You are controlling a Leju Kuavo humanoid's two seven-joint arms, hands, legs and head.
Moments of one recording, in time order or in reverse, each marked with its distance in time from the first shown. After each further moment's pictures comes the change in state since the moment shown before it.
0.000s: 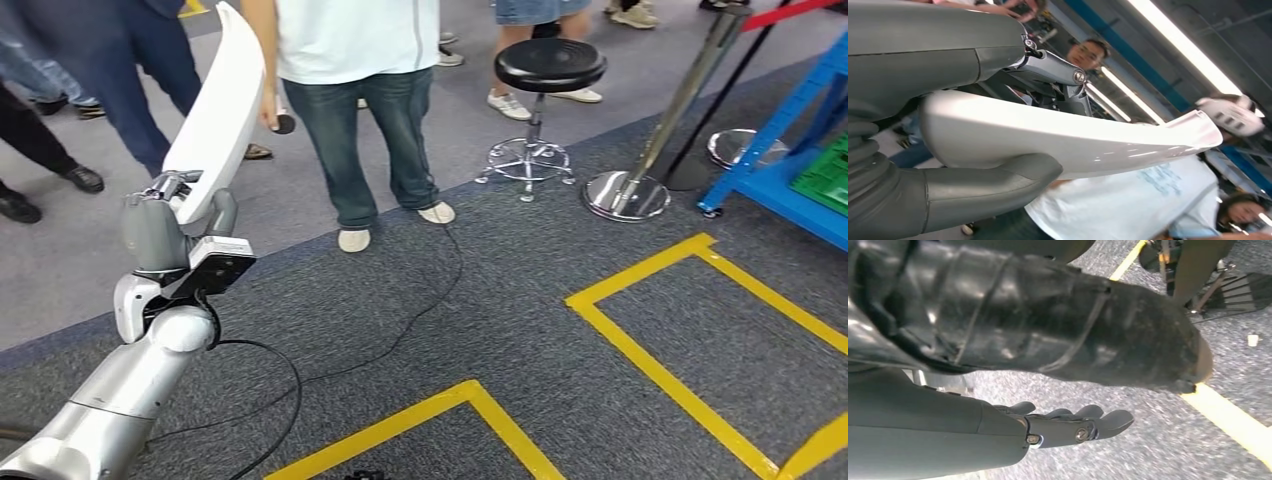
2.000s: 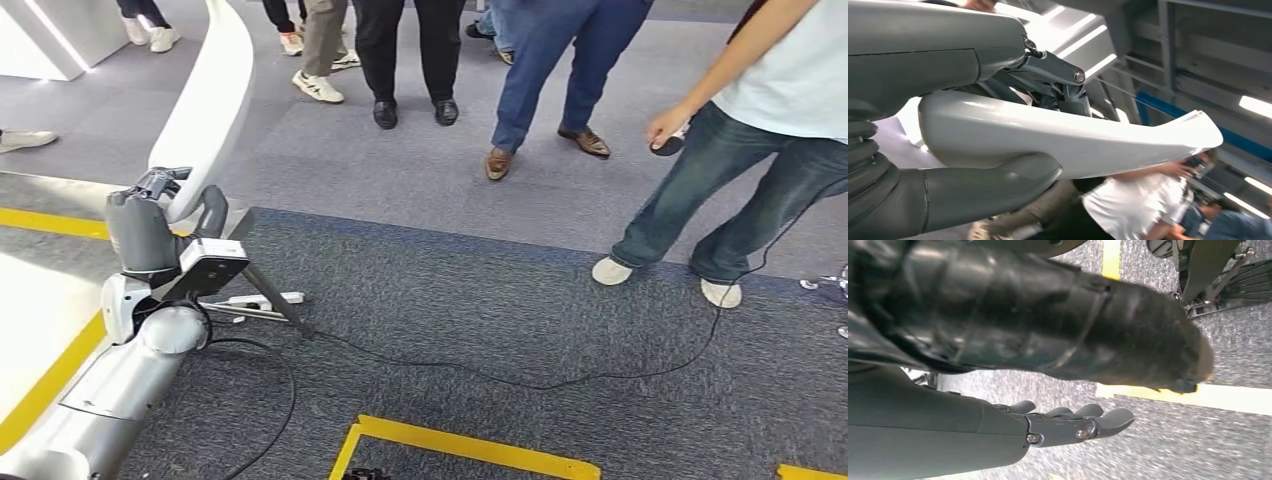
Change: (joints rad) left arm 0.001 0.016 -0.010 -0.036 -0.022 0.008 0.010; right arm -0.002 -0.008 0.003 0.006 0.052 -0.010 0.018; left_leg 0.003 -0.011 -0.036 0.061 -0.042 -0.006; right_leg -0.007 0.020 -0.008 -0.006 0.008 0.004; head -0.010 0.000
